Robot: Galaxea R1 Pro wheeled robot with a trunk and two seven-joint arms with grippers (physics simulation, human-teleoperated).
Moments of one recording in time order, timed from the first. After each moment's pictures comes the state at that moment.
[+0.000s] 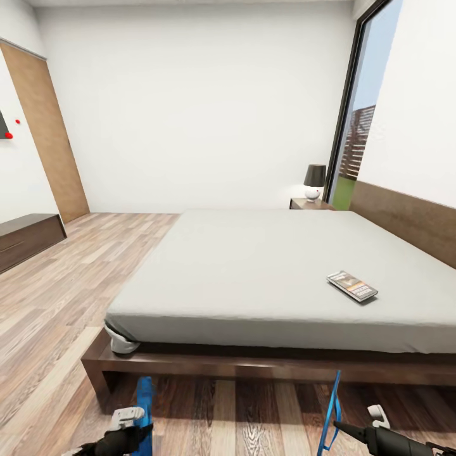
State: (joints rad) left arm -0.47 0.14 0.45 -0.15 -0.23 -0.08 -0.51; right arm -0.58 -0.41 0.51 0.07 -0.79 0.06 1.44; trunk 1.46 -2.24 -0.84
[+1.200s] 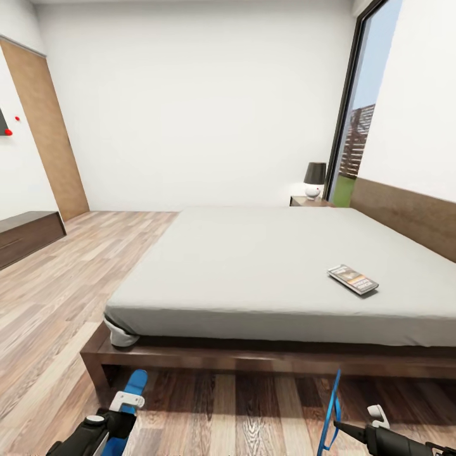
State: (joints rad) left arm -0.48 0.10 0.26 -0.33 -0.43 0.15 -0.12; right arm -0.58 -0.41 0.51 0.07 -0.79 0.05 1.43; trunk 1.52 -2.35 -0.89
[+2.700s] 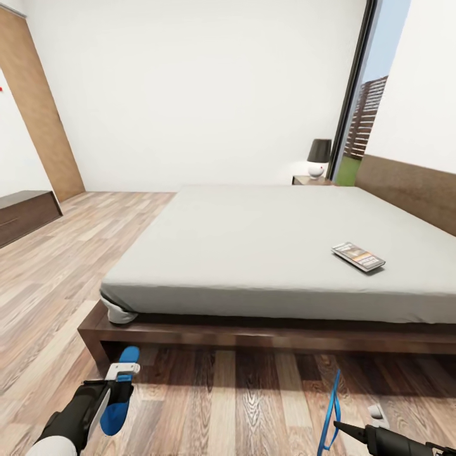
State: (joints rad) left arm -0.51 0.09 0.28 -0.60 -0.28 0.47 -0.11; right arm -0.58 -0.41 0.51 0.07 -0.79 0.05 1.43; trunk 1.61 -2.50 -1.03
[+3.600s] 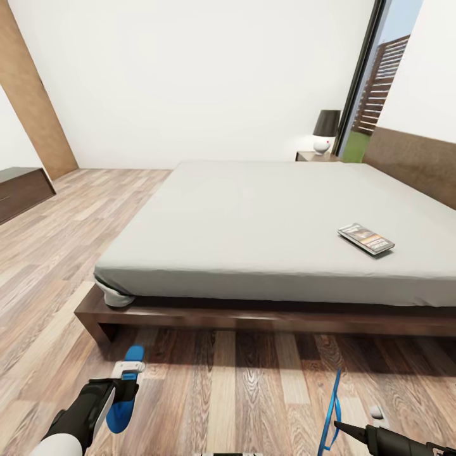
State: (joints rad) left arm -0.52 0.07 0.28 -0.60 -0.29 0.47 -0.12; right arm -0.58 -0.41 0.51 0.08 -0.79 0.05 1.43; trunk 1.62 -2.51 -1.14
